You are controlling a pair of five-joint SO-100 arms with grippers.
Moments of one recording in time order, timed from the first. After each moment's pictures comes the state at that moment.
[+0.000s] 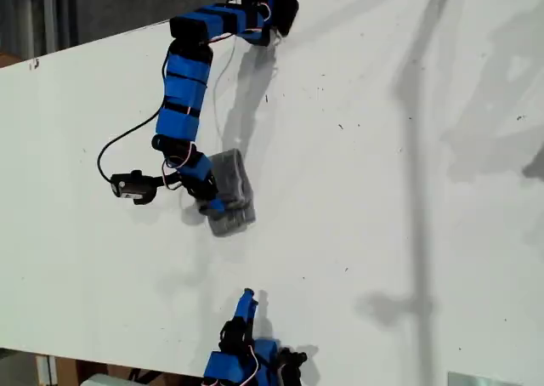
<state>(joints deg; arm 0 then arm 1) -12.3 191.7 160.5 82.0 -78.6 19.5 59.0 56.8 62.8 46.2</state>
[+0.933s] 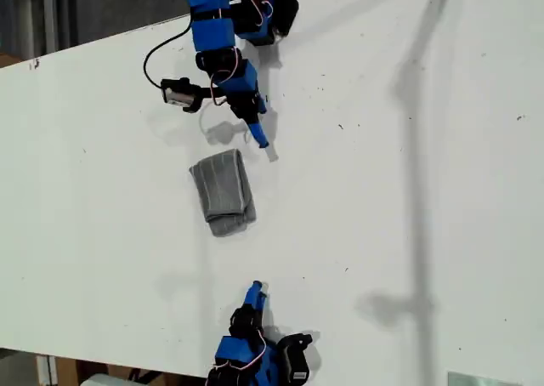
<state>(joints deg) -12.3 198.3 176.4 77.6 -83.7 4.8 127.7 147.7 53.2 79.1</state>
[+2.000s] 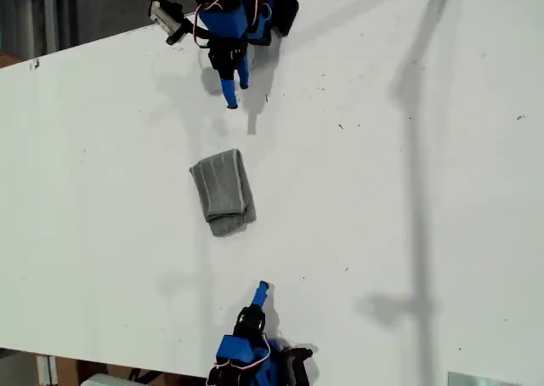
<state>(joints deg) -10.8 198.3 178.4 75.5 -61.3 15.2 189.1 162.2 84.9 89.2</state>
